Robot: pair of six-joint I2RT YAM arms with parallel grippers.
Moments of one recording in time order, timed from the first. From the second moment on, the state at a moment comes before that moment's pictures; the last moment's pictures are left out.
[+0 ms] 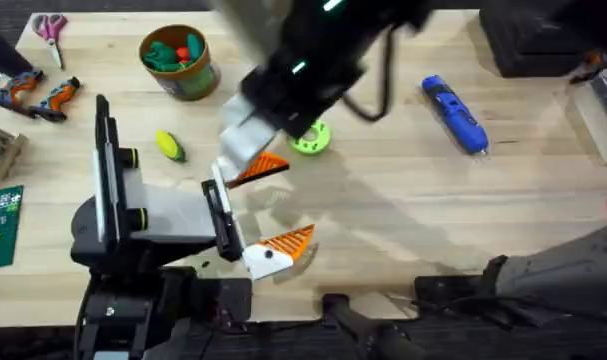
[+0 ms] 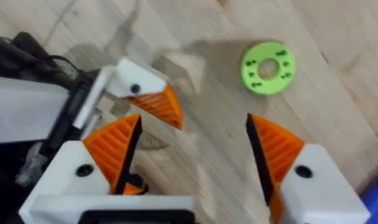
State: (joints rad) left arm -0.01 0.01 0.01 -0.14 1.21 0.07; right arm 0.96 1.77 1.97 -1.42 0.00 0.13
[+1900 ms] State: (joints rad) left arm -0.01 0.01 0.01 -0.14 1.21 0.08; right arm -0.05 1.58 1.45 -1.19 -0.01 -0.51
